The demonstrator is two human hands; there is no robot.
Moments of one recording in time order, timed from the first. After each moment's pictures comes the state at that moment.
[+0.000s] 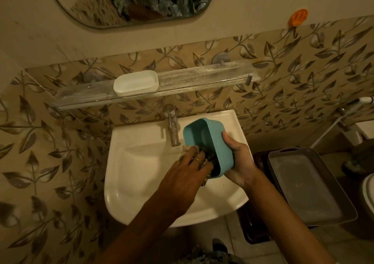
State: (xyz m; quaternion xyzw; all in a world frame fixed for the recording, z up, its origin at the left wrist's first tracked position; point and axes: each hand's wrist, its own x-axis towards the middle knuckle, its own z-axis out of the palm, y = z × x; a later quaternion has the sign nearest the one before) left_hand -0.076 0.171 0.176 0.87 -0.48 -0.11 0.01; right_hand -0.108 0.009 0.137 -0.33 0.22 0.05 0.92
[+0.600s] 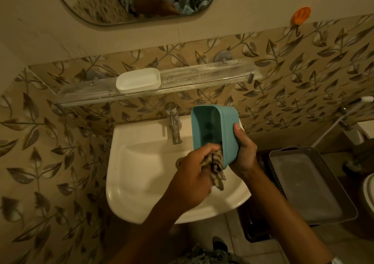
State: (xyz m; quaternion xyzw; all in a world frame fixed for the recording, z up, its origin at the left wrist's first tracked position) left_hand -0.092 0.162 0.195 0.79 -0.30 -0.22 0.48; right_hand -0.102 0.013 0.145 -0.45 0.15 -0.14 0.87
